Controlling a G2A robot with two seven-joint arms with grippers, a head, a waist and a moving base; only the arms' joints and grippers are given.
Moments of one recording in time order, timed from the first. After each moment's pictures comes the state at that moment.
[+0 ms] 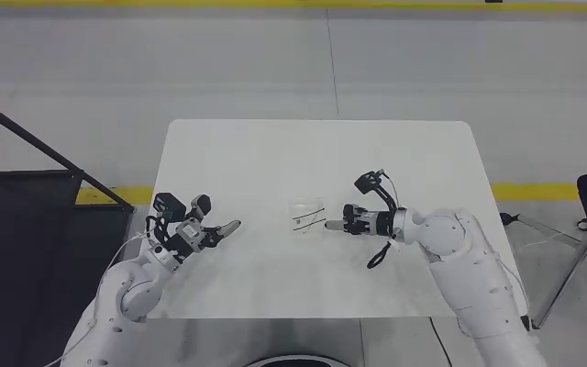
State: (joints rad) left arm 1.48 -1.13 -1.55 -1.61 1.00 -0.63 -0.02; right arm -0.92 -1.17 1.15 -1.34 -0.38 -0.43 1.00
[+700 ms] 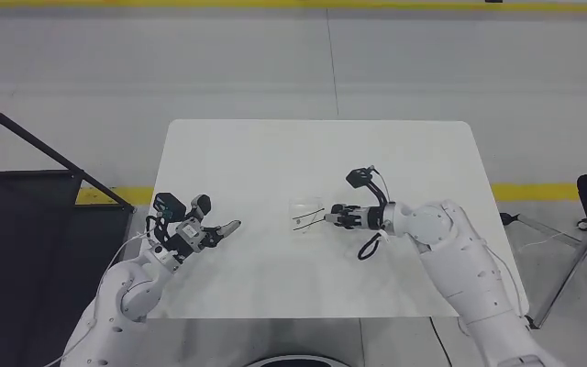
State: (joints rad) left arm 1.48 -1.13 -1.55 -1.61 1.00 -0.63 -0.02; right arm -0.82 -1.19 1.05 -1.21 -0.34 -0.38 0.98
